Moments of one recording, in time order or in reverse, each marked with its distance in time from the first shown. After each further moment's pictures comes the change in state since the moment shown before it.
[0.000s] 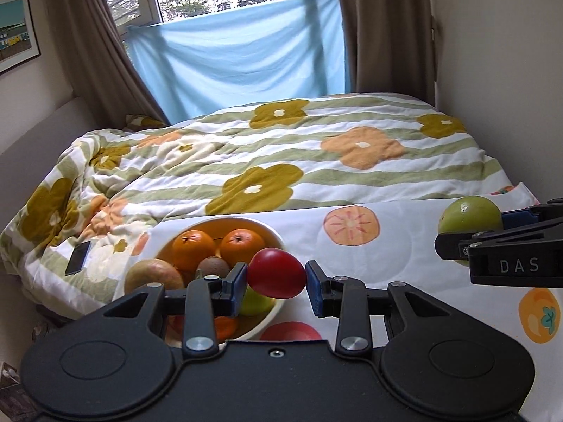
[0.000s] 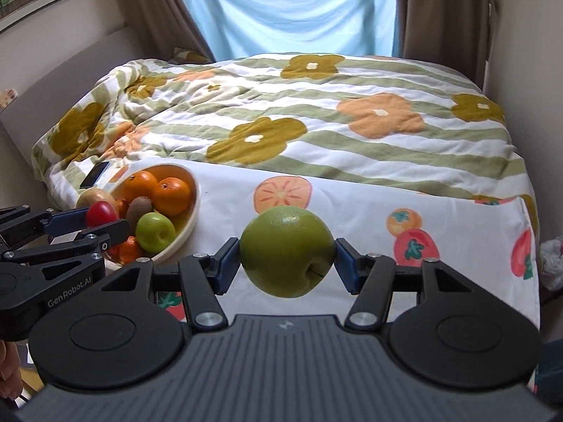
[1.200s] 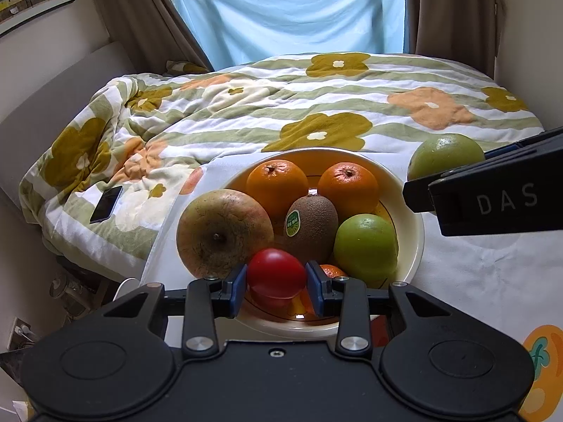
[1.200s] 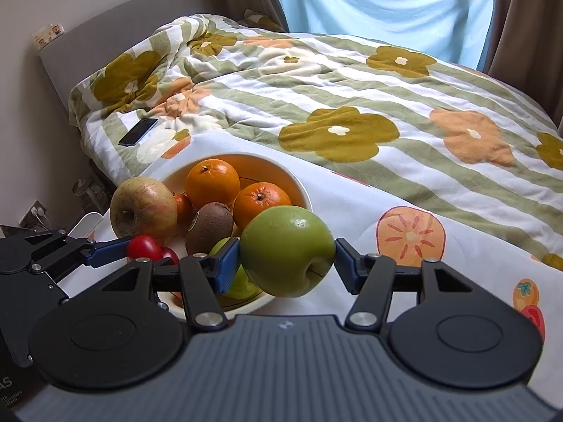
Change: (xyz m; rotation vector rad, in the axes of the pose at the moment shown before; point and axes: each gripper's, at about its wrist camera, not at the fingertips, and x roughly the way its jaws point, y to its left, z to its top) left arm 0.081 0.073 -0.034 -0.075 0.144 0.108; right arm 0.104 0.114 0.034 -0.202 0.081 0.122
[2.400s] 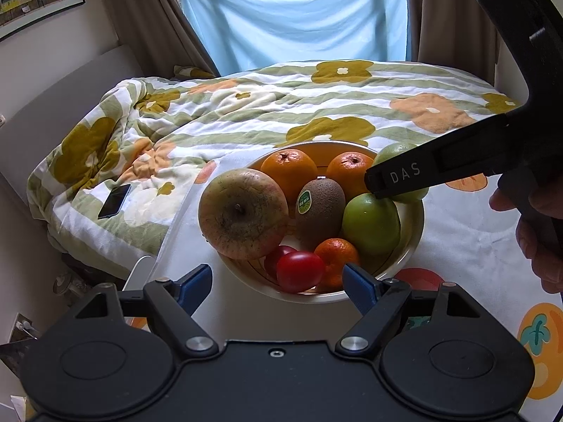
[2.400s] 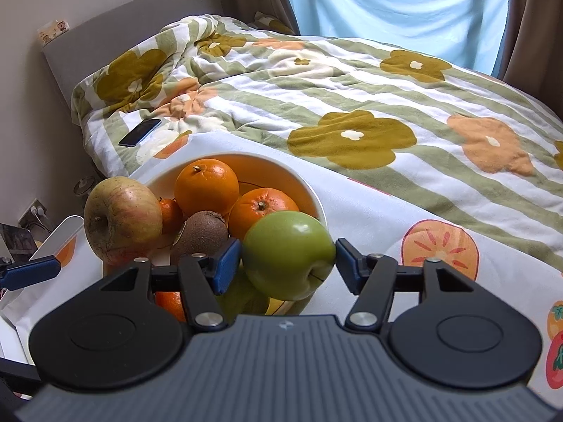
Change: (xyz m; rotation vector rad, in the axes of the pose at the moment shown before) left arm -0.019 0.008 -0.022 -0.013 -0.028 0.011; right arm 0.050 0.006 0.007 -0.023 -0.028 0.020
